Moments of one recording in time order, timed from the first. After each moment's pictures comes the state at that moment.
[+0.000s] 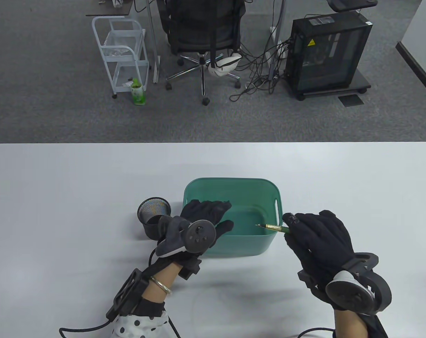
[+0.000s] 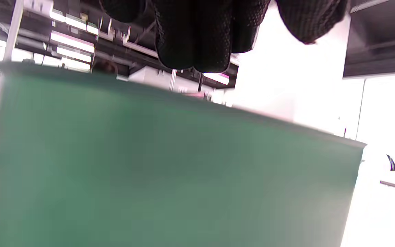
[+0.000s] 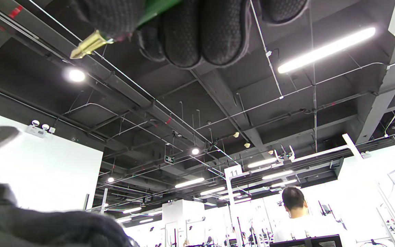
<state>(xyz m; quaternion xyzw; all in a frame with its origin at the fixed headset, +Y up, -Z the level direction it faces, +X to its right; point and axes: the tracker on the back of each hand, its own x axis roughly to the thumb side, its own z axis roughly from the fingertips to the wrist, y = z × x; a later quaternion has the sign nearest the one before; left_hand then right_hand) -0.090 -0.633 -0.317 0.13 -0.29 0.13 0.94 0.199 -0.581 -0.221 0.19 -0.41 0.87 0.21</state>
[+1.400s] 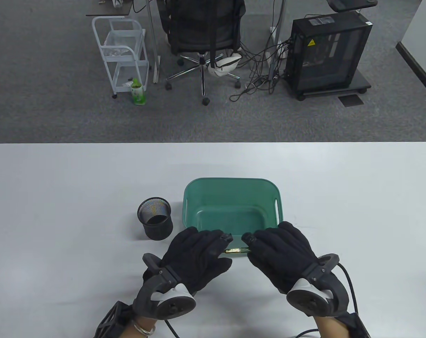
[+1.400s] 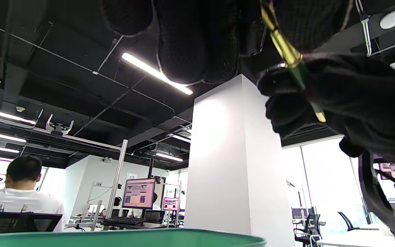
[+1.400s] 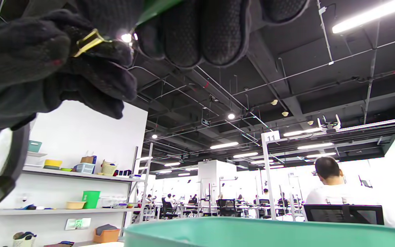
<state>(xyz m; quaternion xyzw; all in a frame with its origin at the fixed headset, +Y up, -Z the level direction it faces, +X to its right) -0.108 -0.606 -0.218 0.31 -0.37 0.13 0.86 0.139 -0.605 -0.218 0.29 -0.34 0.88 0.16</state>
